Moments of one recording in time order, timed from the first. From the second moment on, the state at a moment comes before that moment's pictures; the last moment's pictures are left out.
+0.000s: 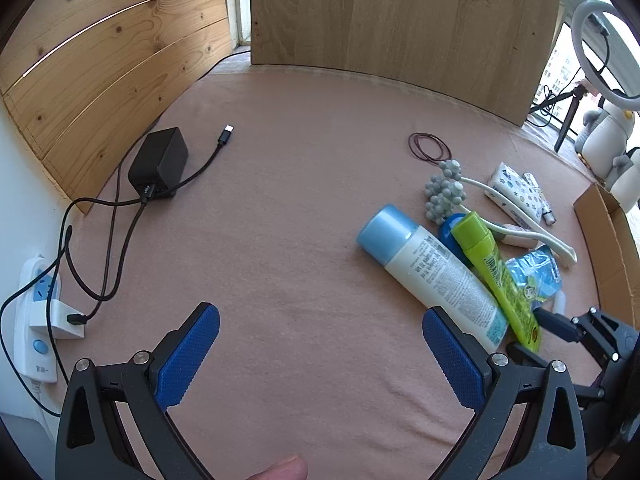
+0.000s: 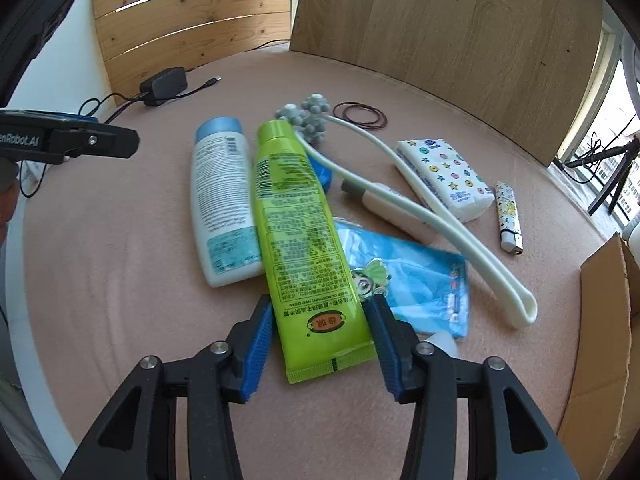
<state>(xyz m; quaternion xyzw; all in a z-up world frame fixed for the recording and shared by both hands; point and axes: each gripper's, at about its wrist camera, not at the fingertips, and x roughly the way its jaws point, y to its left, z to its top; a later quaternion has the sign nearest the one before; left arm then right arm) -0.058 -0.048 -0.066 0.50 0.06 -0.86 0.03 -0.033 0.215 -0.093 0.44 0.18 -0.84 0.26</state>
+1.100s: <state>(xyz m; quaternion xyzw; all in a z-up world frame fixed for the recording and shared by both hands) -0.030 0.025 -0.104 0.59 0.16 -0.79 -0.05 0.091 0.219 -0.090 0.45 0.14 -0.83 0.30</state>
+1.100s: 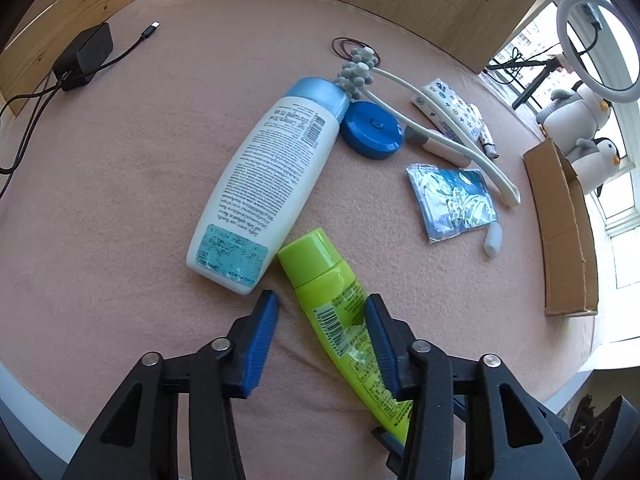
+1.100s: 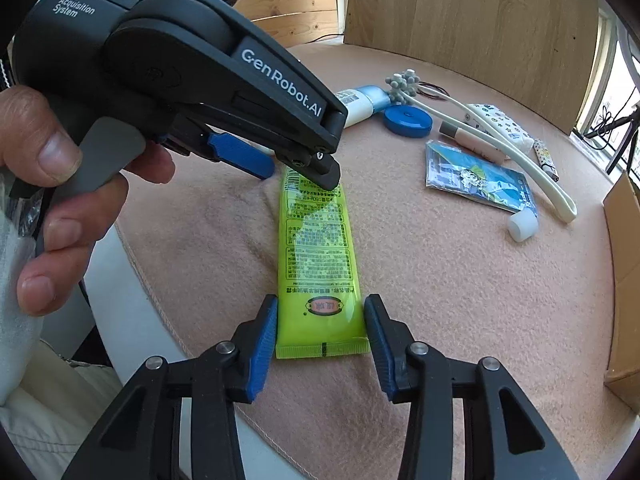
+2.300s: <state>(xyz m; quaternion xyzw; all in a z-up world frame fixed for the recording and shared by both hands) -0.088 0.156 0.029 0.46 0.06 -0.86 -0.21 0.038 0.281 -0.001 0.34 0.10 -0.92 0.18</state>
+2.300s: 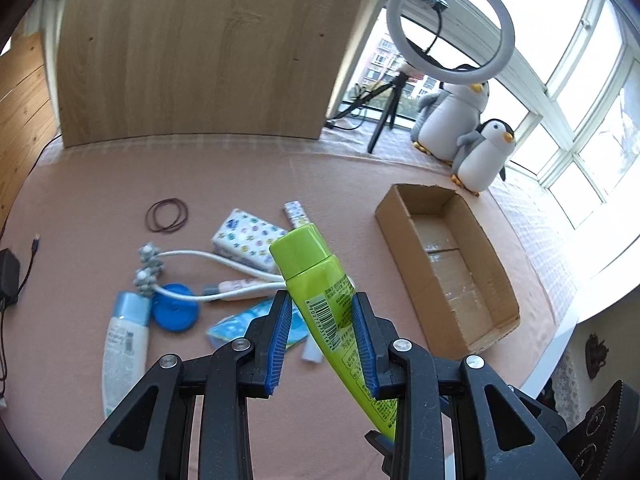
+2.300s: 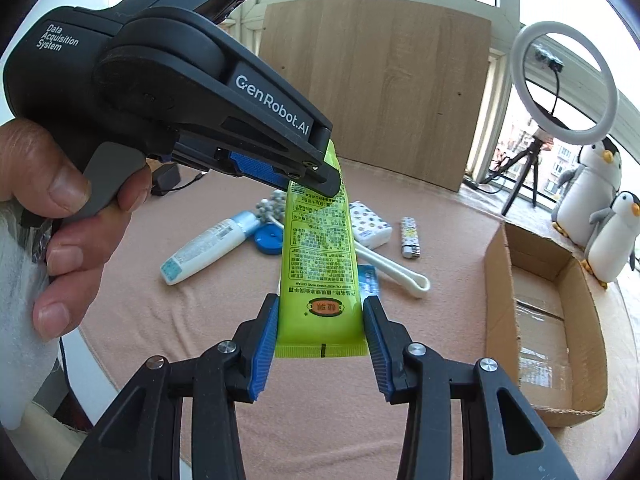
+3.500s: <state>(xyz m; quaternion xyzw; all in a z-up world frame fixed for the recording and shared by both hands) -0.135 0.180 0.011 0.43 -0.01 -0.89 -0.13 0.015 0.444 -0.004 0.35 -0.01 -0.94 -0.02</state>
